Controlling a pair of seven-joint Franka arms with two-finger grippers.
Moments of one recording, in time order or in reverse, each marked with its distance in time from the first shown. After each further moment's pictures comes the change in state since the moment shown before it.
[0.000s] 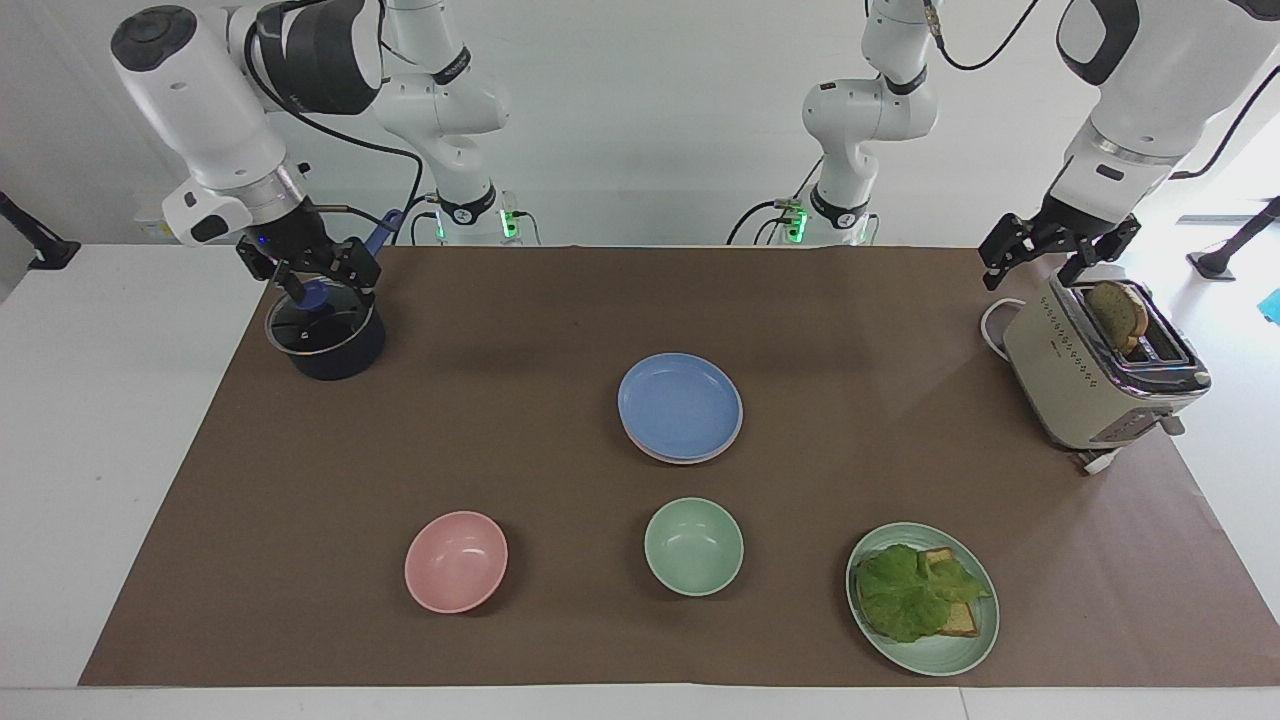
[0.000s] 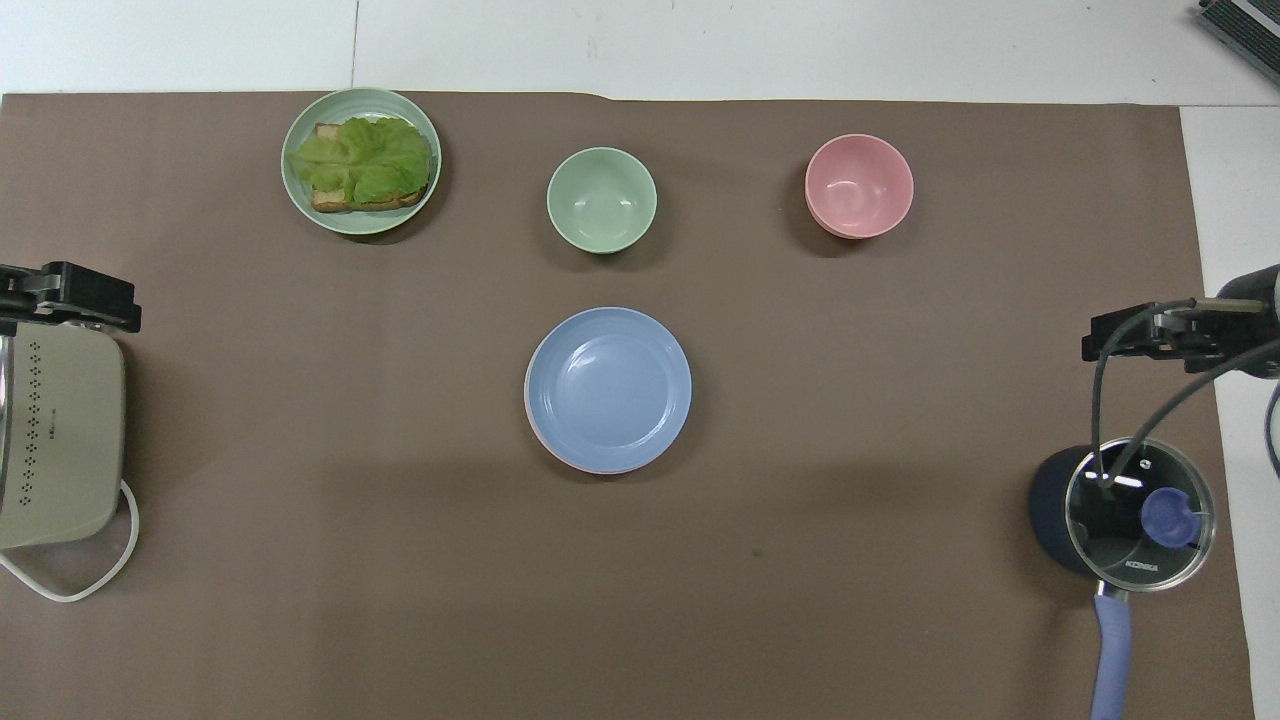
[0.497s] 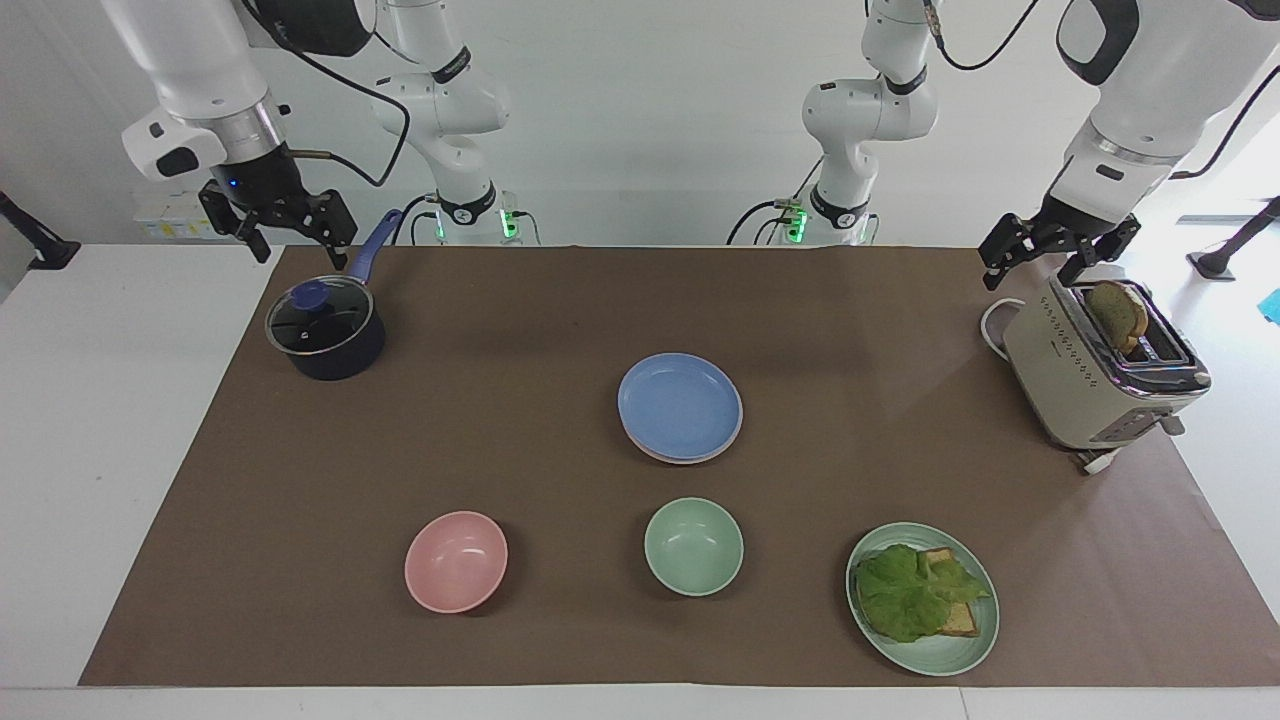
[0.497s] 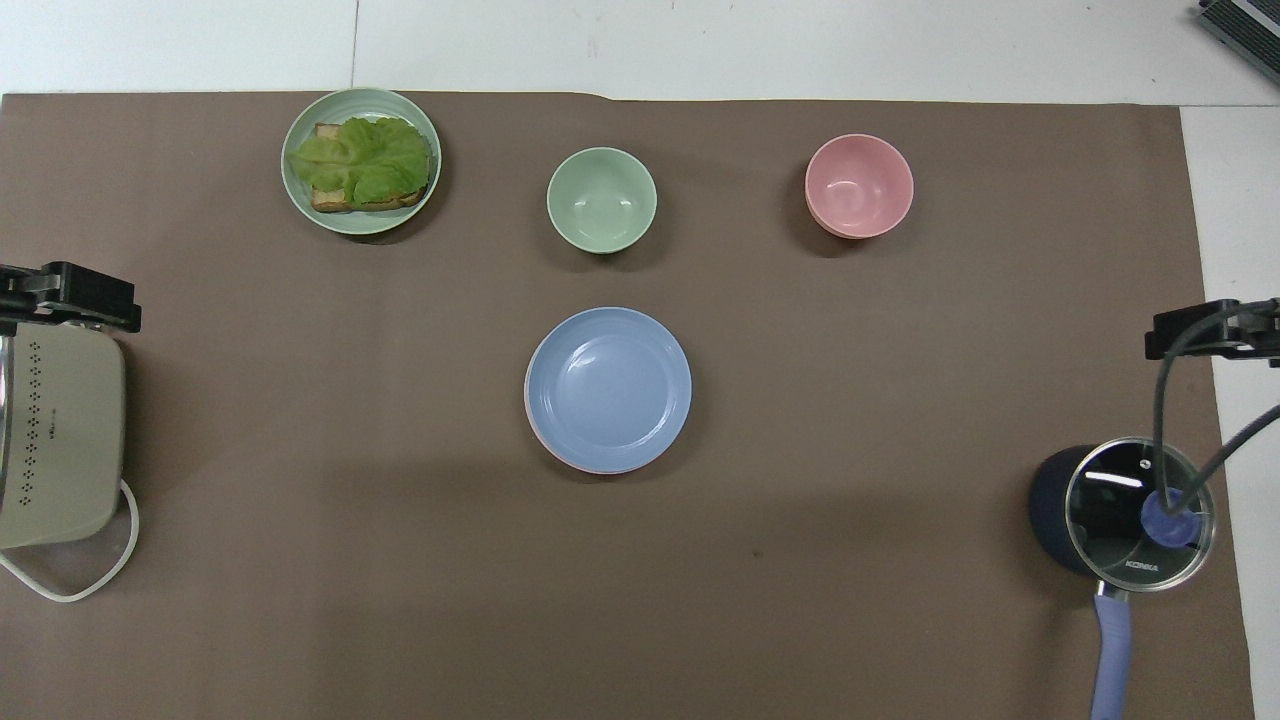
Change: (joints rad) left arm 0.000 0.000 0.000 0.000 0.000 0.000 0.000; right arm 0.008 -0.023 0.019 0.146 -0.070 -0.131 0.000
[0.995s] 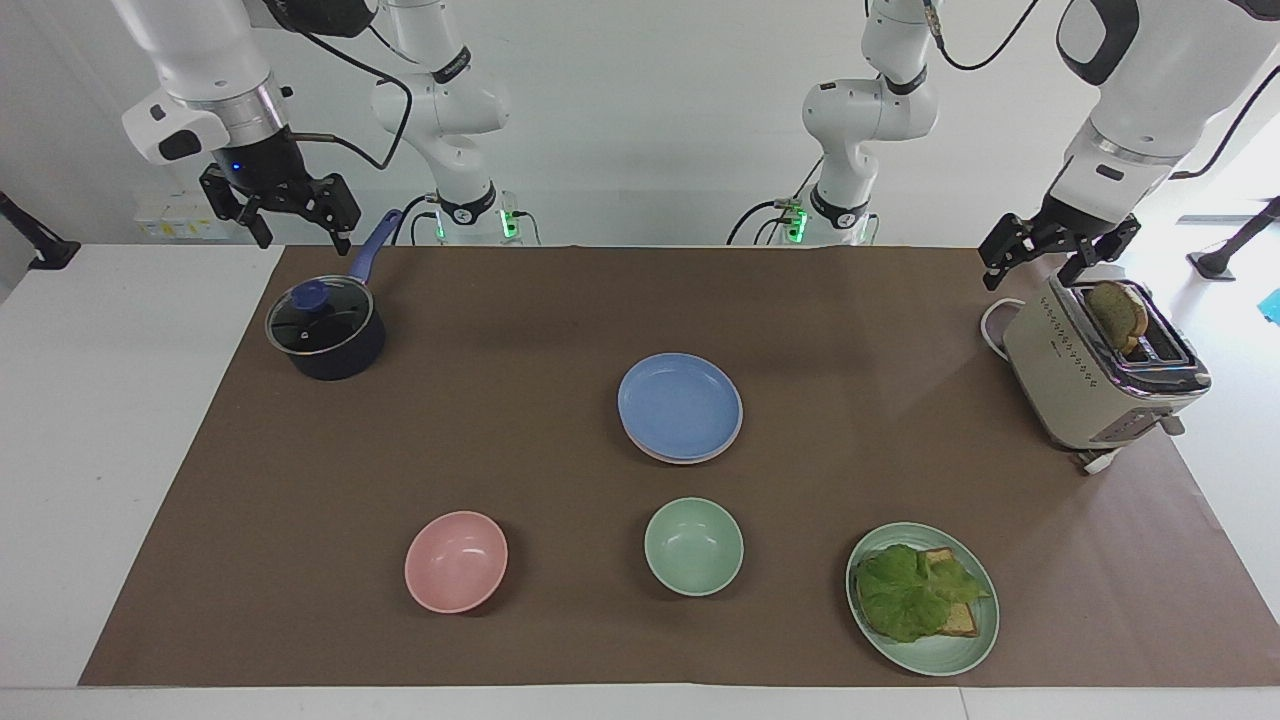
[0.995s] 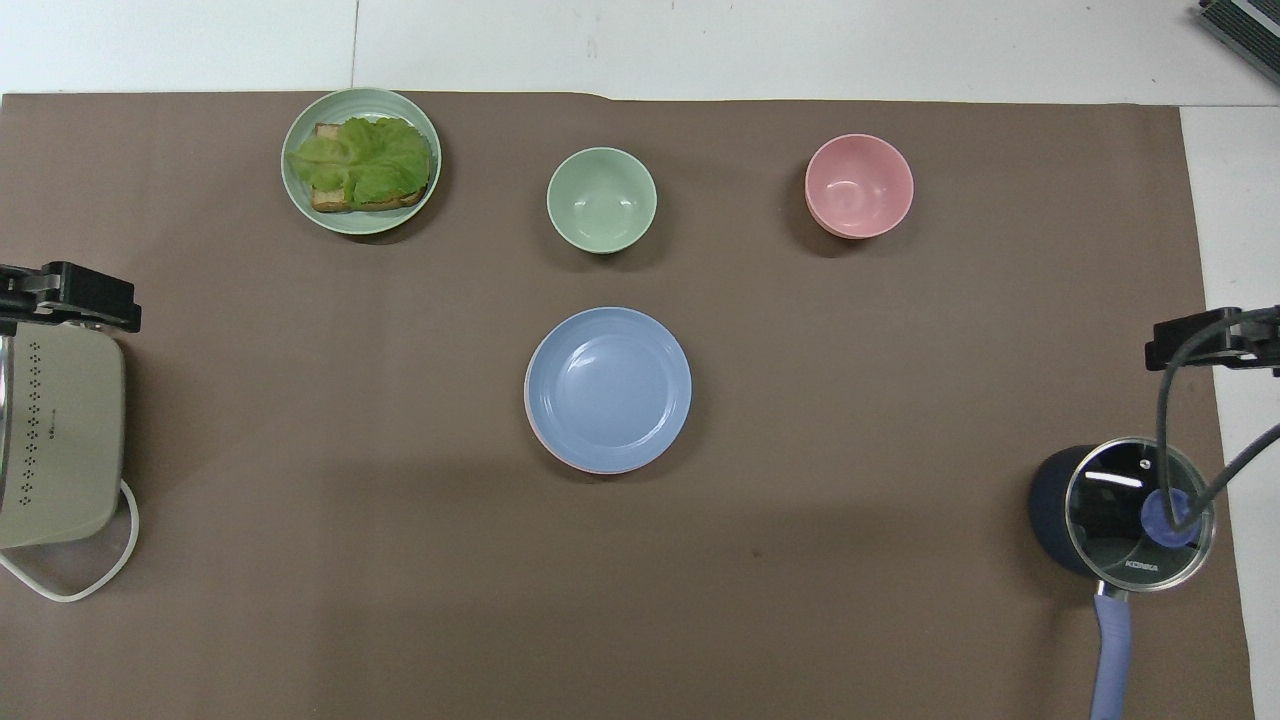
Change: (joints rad) left arm 0.000 0.000 0.000 0.000 0.000 0.000 0.000; right arm 0.002 0.002 0.016 0.012 0.003 -0.043 0.000
